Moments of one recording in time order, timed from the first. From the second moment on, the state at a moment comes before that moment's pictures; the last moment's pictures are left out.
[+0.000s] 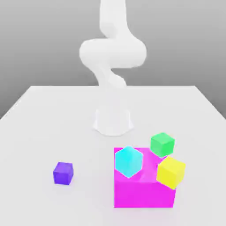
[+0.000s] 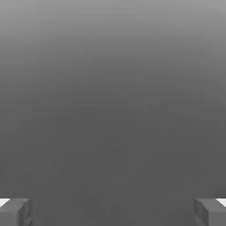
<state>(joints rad) -0.02 -0.72 -0.02 -2.36 -0.02 2.35 0.78</state>
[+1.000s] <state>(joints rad) -0.35 0.27 -0.06 -2.80 0.21 3.07 0.33</state>
